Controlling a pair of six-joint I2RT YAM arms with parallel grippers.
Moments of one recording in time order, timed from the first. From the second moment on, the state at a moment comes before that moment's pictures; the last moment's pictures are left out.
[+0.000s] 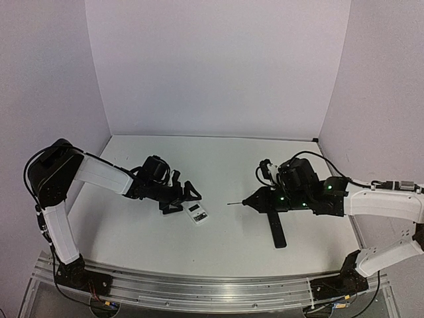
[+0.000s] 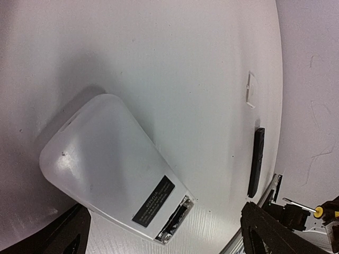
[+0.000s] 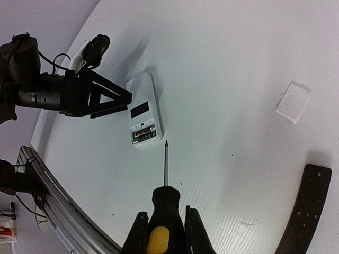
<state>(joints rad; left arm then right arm) -0.67 1.84 0.93 0.11 0.45 -0.88 0.89 1.26 0.81 -0.23 -0.01 0.67</state>
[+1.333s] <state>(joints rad) -0.67 1.88 1.00 0.02 0.55 -0.77 0.86 1.53 0.94 -0.22 -0.22 0.55</state>
